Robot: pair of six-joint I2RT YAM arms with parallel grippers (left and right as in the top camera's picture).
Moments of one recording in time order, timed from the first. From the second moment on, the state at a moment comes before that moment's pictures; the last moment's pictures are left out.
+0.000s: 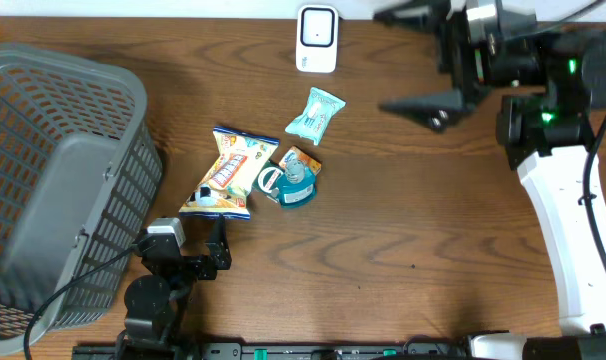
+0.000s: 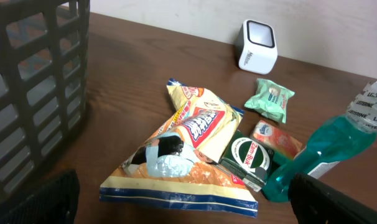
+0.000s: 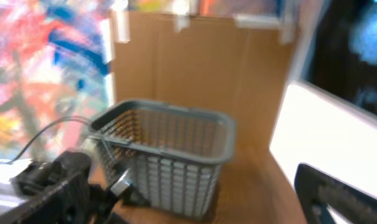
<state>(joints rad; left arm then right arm) -0.15 0.01 0.12 -0.39 0.00 -0.28 0.13 1.52 1.54 0.57 -1.44 0.51</state>
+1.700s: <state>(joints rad) -0.15 0.01 0.12 -0.39 0.00 -0.28 0.58 2.06 1.62 -0.87 -0.63 -0.99</state>
